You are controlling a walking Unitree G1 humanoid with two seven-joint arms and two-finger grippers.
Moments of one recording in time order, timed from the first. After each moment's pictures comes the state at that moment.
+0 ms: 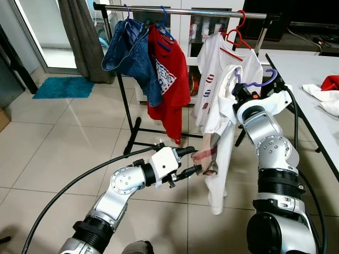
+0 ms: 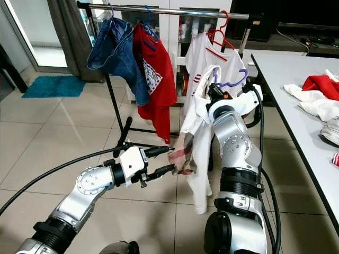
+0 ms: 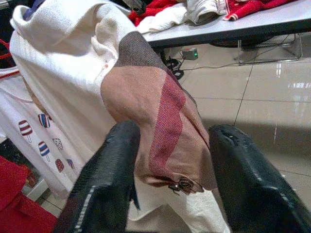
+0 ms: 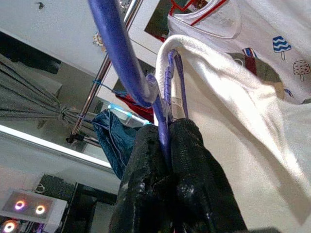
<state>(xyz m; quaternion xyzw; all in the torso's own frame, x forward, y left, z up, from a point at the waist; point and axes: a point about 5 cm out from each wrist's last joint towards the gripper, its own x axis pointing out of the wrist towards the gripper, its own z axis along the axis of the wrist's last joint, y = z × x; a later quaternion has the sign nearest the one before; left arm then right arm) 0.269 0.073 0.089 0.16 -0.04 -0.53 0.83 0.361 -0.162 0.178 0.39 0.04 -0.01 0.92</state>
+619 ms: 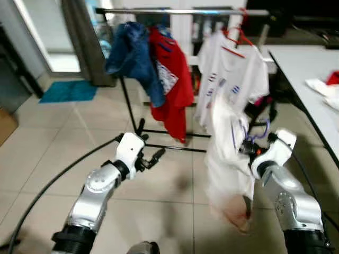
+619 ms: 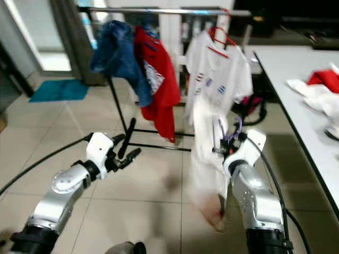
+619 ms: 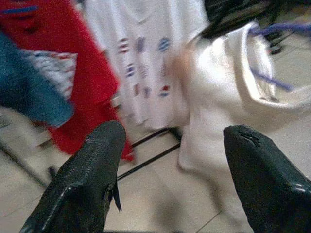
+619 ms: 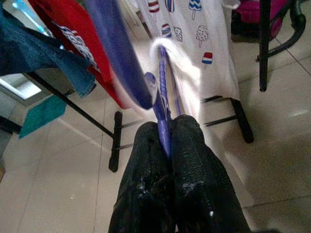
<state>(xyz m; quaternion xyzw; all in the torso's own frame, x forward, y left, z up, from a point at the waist) 0.281 0.127 0.083 0.08 0.06 -0.33 0.94 0.285 -0.199 0.087 0.09 0.17 -0.01 0.98</state>
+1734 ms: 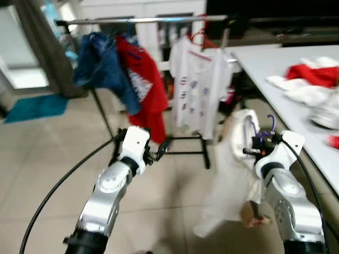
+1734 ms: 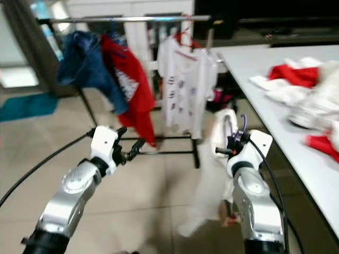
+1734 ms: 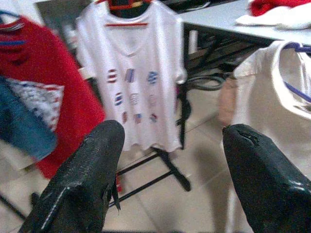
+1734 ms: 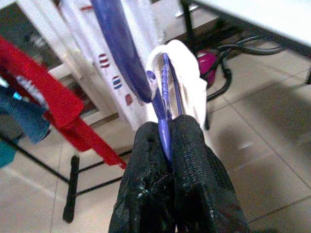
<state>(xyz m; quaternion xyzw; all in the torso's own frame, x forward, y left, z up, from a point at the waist) 0.284 0.116 0.101 0.05 0.04 -0.25 0.97 0.271 -0.200 0.096 0.03 0.13 -0.06 0.99</state>
